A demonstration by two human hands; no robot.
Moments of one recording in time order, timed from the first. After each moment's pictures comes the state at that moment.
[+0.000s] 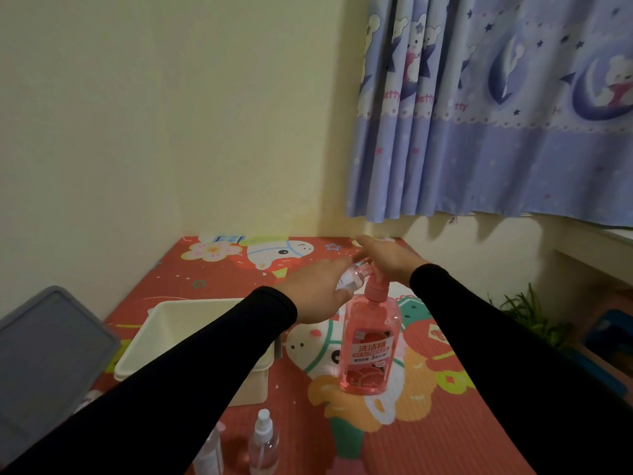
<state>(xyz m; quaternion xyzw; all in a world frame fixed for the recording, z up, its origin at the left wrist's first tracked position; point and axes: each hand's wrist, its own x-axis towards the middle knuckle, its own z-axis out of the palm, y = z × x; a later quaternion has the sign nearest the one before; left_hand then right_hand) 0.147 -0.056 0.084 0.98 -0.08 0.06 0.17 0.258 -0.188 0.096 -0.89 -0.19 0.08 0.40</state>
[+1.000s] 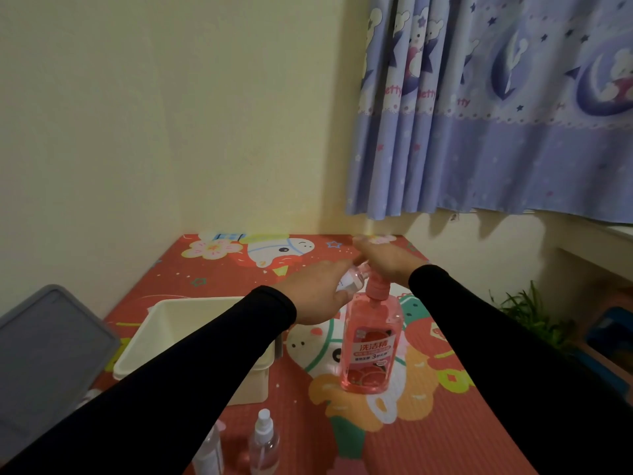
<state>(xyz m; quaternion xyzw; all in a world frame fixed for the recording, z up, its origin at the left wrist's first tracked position) 0.149 -0.054 0.081 0.98 -0.08 0.04 0.16 0.258 -0.189 0.091 -0.91 -0.21 0.08 0.35</state>
